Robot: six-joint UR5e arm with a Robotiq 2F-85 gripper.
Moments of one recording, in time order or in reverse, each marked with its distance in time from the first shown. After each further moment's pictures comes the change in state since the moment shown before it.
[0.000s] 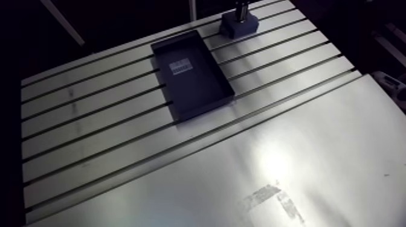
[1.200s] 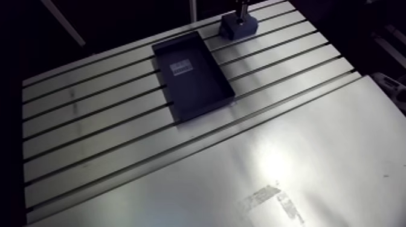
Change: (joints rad) arm 0.003 -0.010 -0.009 0.010 0.003 -0.002
